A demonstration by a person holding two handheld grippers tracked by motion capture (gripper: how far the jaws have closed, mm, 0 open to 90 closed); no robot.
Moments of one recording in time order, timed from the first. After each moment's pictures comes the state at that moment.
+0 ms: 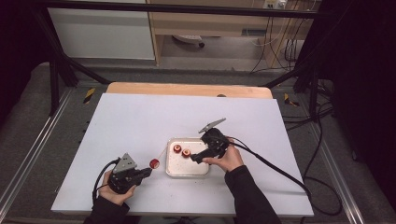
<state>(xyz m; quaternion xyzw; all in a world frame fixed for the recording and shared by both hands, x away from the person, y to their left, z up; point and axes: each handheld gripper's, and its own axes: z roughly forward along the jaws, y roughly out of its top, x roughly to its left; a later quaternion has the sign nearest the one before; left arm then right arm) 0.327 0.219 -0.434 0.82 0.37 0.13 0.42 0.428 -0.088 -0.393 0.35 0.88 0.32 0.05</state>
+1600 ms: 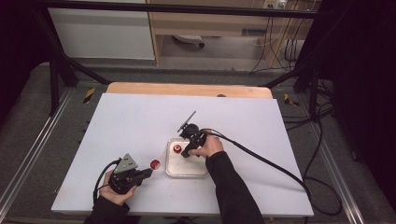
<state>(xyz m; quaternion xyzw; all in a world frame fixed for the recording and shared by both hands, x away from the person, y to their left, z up) 0.327 0.218 -0.436 0.82 0.36 0.13 0.42 0.473 -0.029 -0.414 0.29 0.93 0.20 -0.02</state>
